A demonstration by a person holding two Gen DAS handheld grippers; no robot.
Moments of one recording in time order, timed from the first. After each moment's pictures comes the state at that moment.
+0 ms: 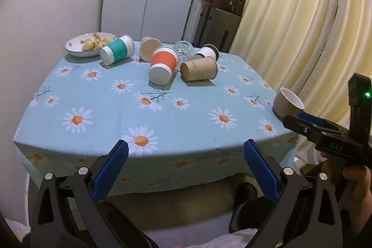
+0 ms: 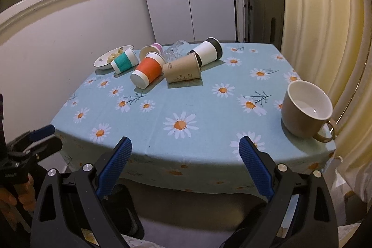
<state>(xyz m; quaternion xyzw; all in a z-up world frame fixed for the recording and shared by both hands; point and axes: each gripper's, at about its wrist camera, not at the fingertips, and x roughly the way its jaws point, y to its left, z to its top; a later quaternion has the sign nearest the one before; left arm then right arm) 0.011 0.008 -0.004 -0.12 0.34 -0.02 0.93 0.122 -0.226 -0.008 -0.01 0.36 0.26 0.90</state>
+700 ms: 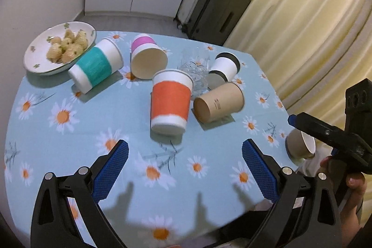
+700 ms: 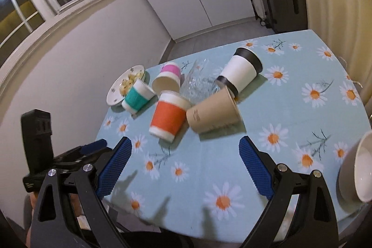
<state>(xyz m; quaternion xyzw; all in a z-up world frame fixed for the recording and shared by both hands) 0.212 0.088 0.014 -0.16 0.44 -0.07 0.88 0.284 -0.158 0.024 0.12 0.45 0.32 0.83</state>
